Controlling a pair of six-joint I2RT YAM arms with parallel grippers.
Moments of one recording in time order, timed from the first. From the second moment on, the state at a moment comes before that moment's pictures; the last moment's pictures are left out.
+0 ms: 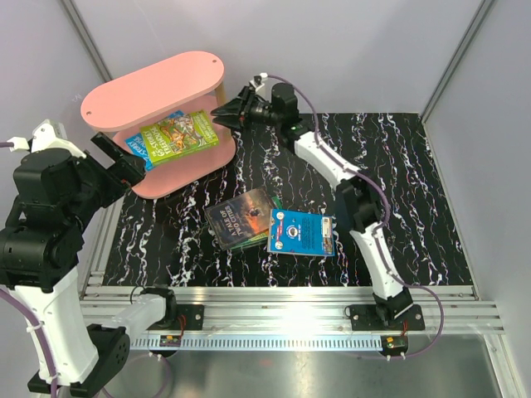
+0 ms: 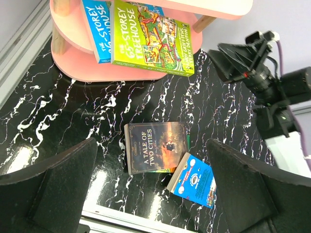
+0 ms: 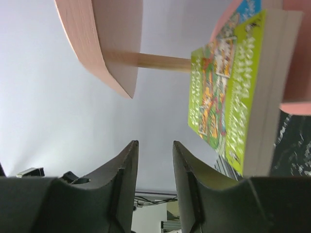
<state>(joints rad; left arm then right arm) -0.10 1.02 1.97 -1.38 -0.17 -0.62 0.58 2.48 2.38 0.21 -0.75 1.48</state>
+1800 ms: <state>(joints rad) -0.10 1.00 1.93 -1.38 -0.16 -0.58 0.63 2.69 2.62 -0.03 -0.68 1.38</state>
